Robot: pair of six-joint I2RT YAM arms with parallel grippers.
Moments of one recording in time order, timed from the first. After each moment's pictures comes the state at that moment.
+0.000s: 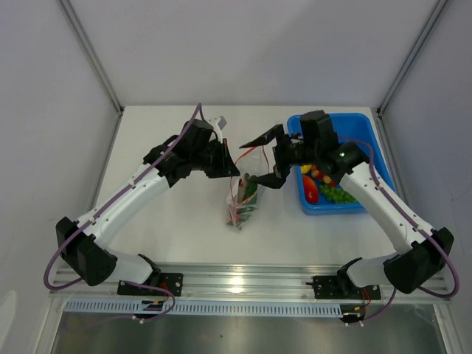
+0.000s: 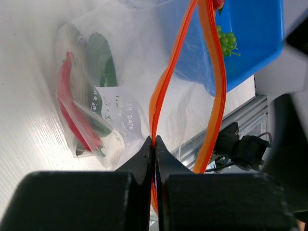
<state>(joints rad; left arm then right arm) -0.64 1.37 1.36 -0.69 0.22 -0.65 0.56 1.34 1.32 -0.56 -0.66 1.76</state>
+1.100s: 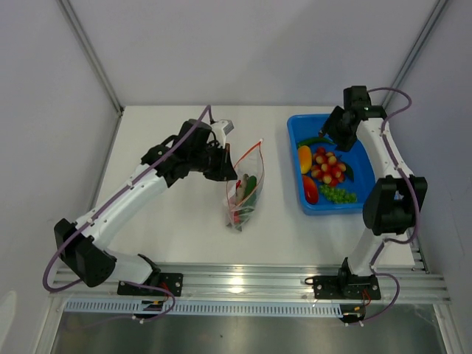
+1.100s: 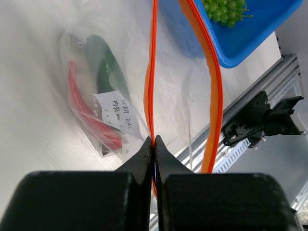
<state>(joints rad) -0.63 1.37 1.36 -0.72 0.30 -0.40 0.05 1.77 1.73 -0.91 0.01 0.63</state>
